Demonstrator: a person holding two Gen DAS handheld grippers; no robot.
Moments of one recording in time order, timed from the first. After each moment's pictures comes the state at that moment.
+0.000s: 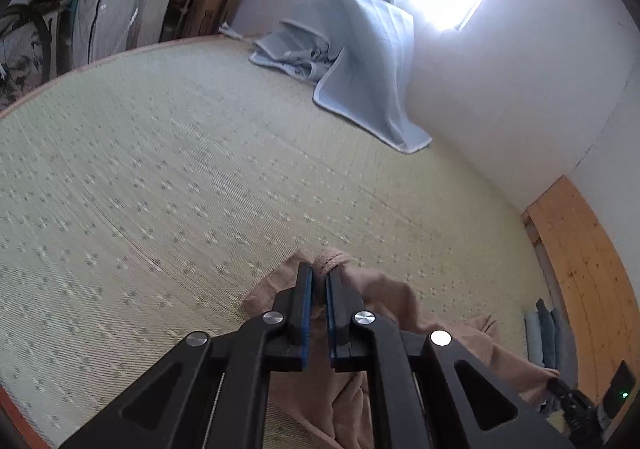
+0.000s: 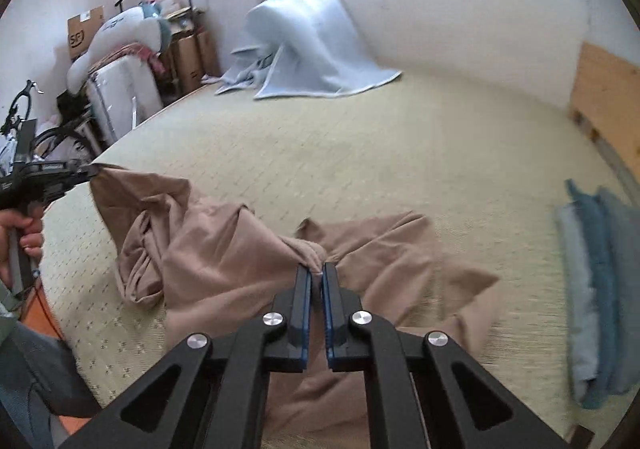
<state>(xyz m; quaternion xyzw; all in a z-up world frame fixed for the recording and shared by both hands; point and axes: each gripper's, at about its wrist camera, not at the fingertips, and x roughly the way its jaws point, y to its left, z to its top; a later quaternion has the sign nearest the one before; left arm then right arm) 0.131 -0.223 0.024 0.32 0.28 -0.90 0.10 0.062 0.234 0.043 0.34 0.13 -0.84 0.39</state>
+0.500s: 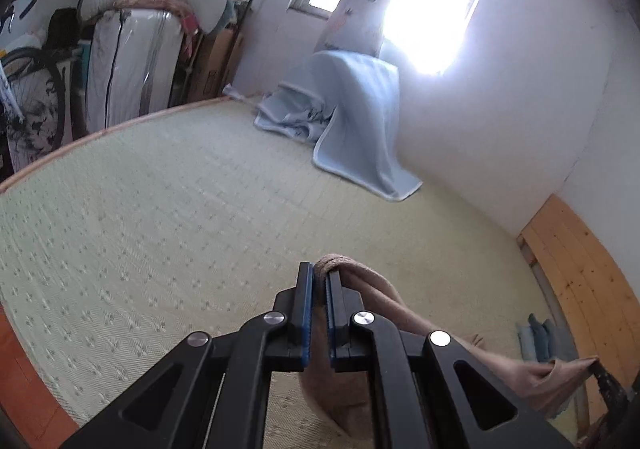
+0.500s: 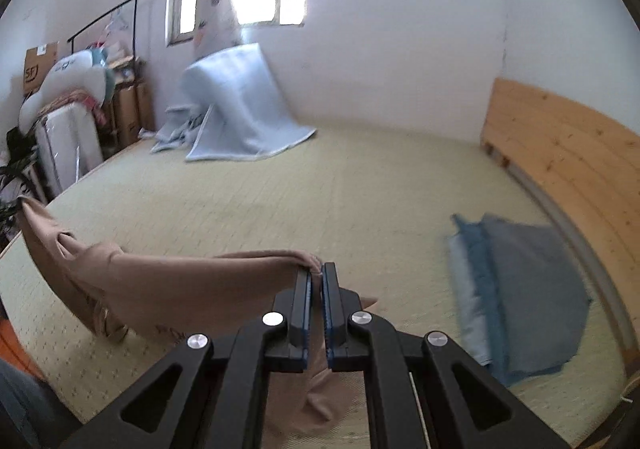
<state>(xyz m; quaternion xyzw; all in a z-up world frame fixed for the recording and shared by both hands) 0.201 -0.230 0.113 0.25 0.24 -0.93 0.11 0.094 0.306 0.144 0.25 0.12 -0.92 0.26</state>
